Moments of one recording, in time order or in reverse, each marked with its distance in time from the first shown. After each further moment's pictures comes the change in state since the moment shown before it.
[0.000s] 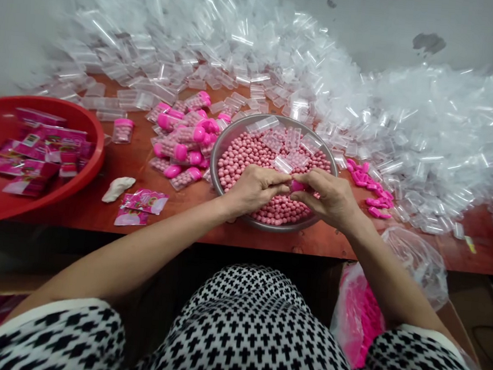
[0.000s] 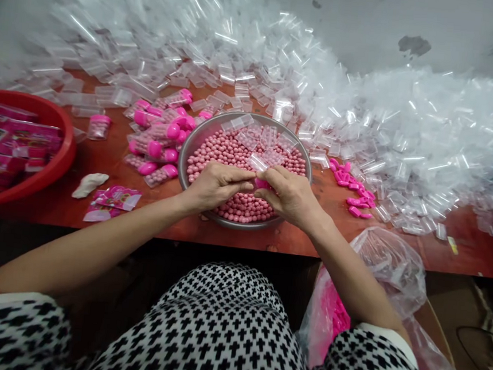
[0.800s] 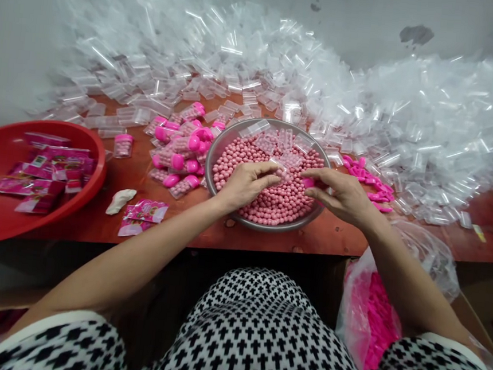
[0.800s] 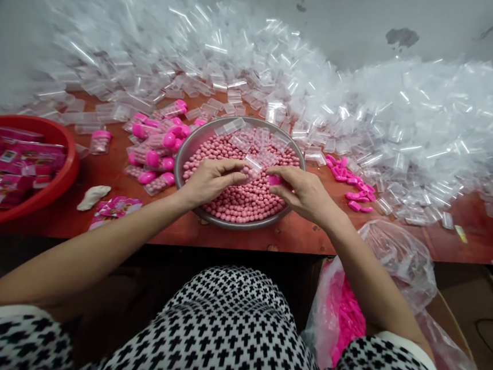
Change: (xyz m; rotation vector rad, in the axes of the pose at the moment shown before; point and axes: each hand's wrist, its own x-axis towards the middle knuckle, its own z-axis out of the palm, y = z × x) left_hand 0.007 -0.009 -0.003 -0.158 -0.014 -0.169; right_hand -0.021 0.015 -0.025 -0.011 -0.091 0.140
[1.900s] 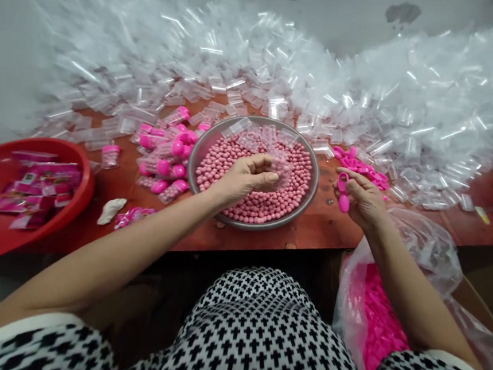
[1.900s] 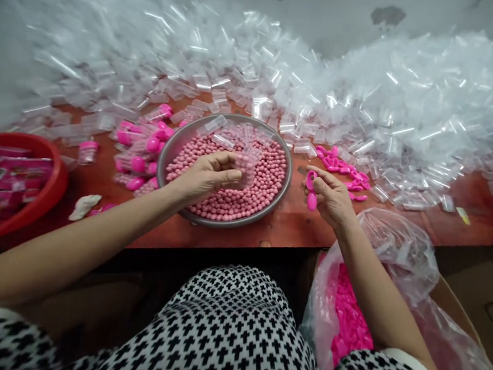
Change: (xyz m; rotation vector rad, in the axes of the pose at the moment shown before) left_hand 0.018 0.019 0.023 -0.524 -0.118 -0.302; right_hand -0.076 0.069 0.011 0.986 0.458 0.639
